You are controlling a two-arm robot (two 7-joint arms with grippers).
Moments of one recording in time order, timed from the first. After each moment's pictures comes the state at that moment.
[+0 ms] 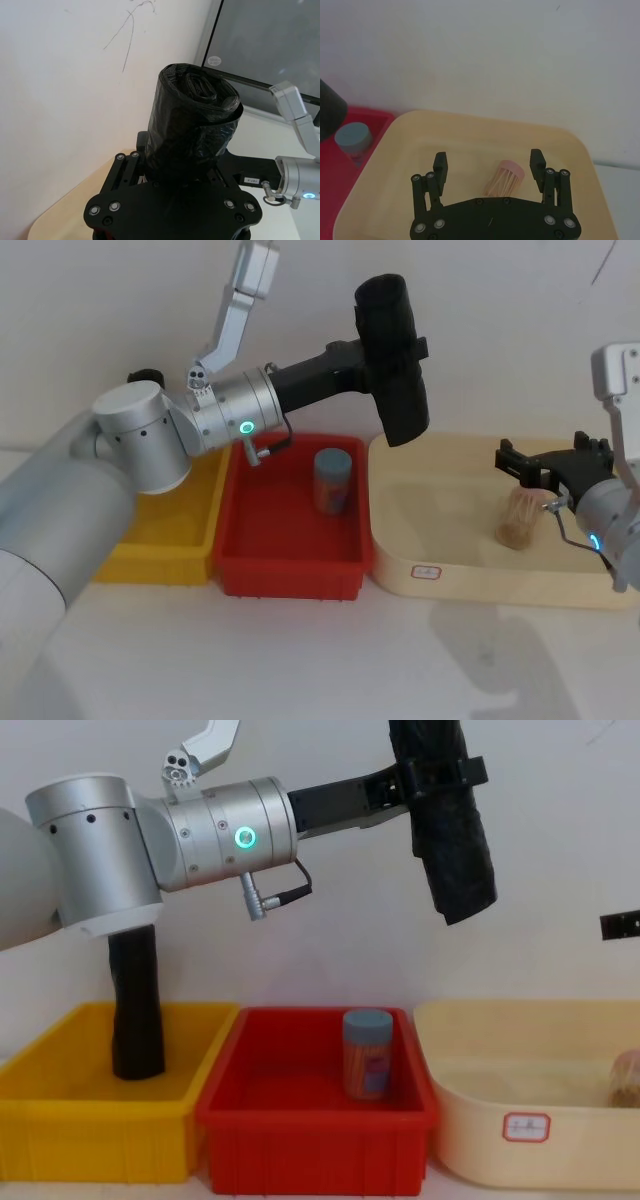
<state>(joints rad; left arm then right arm) -0.90 0.11 0.59 -0.88 -0.81 0.09 -0.88 0.23 0.13 -0.10 -1.80 0.01 0.70 0.04</state>
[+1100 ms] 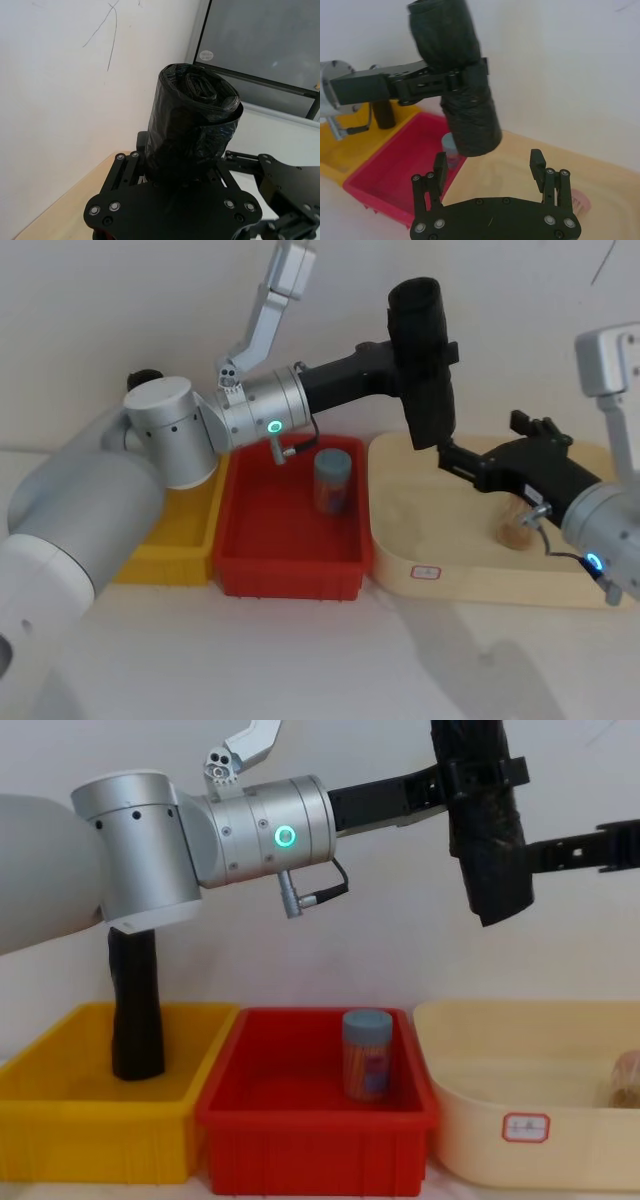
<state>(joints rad) -0.94 0.06 0.63 -0.82 -0.80 0.07 -0.90 0.13 0.20 -0.14 -2.02 0.10 0.69 0.24</state>
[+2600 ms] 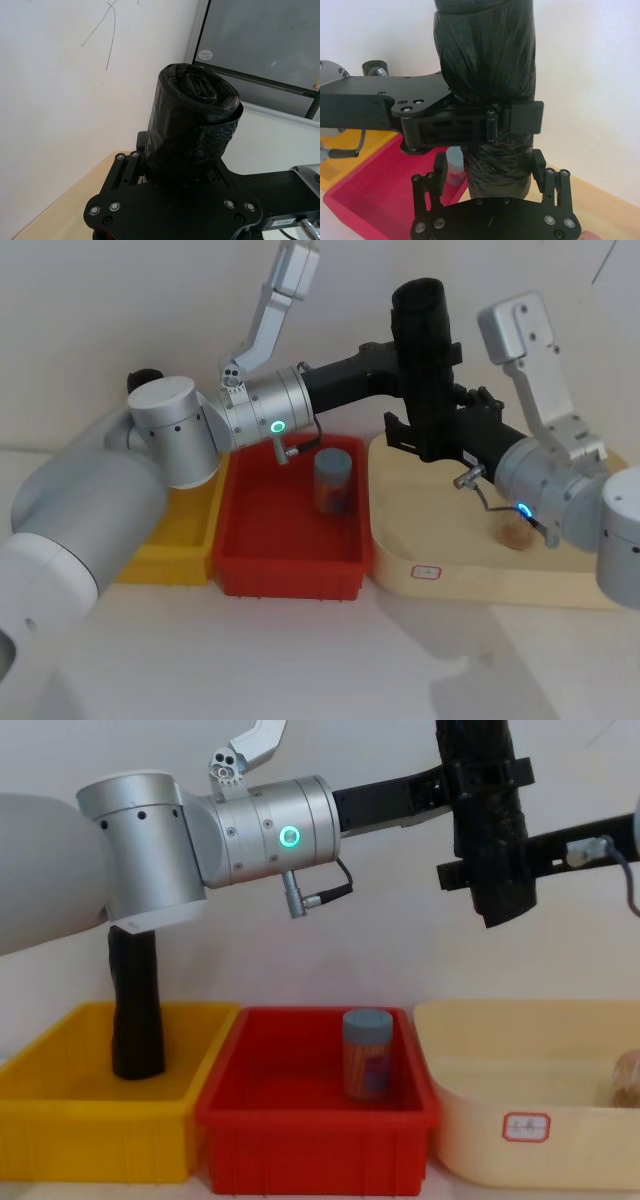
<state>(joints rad) -0.94 0.05 0.63 -0.81 -0.80 0.06 -0.90 0.34 0.19 -0.26 -1.77 0.01 0.64 0.30</state>
